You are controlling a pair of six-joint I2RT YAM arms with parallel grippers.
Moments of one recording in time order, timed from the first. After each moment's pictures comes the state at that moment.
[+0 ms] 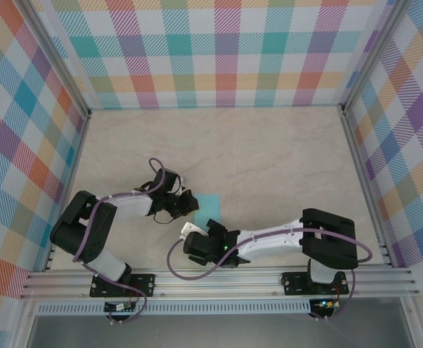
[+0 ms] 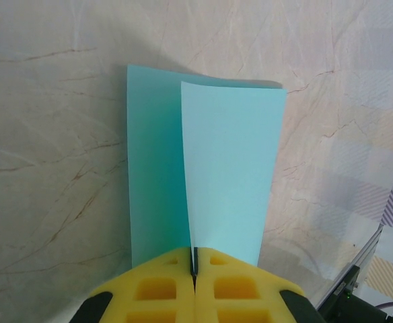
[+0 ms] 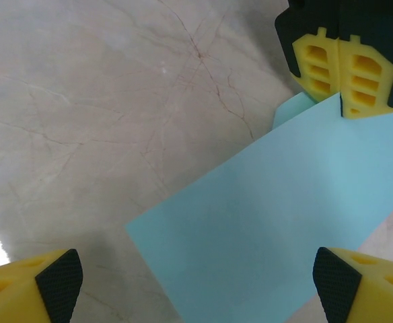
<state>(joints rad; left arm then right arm) -0.46 1.58 0.66 -0.05 0.54 -0.82 1.42 1.71 0.92 -0.28 0.49 0.15</state>
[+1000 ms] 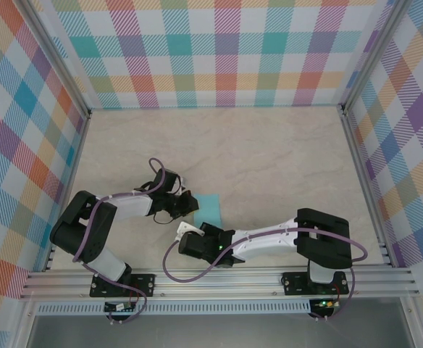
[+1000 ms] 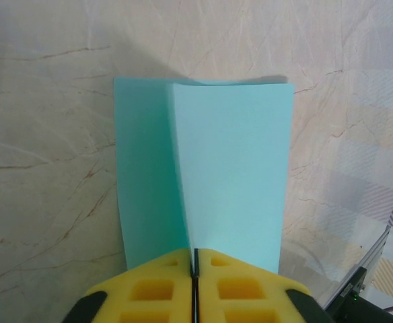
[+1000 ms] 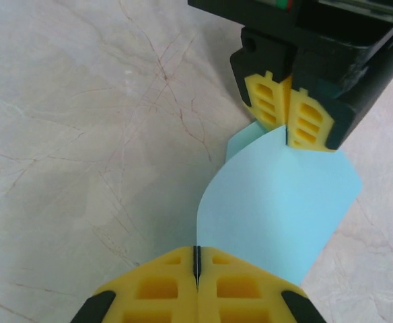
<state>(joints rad) -0.46 1.58 0.66 -0.06 0.52 -0.81 1.43 1.73 0.96 -0.30 0.60 0.04</state>
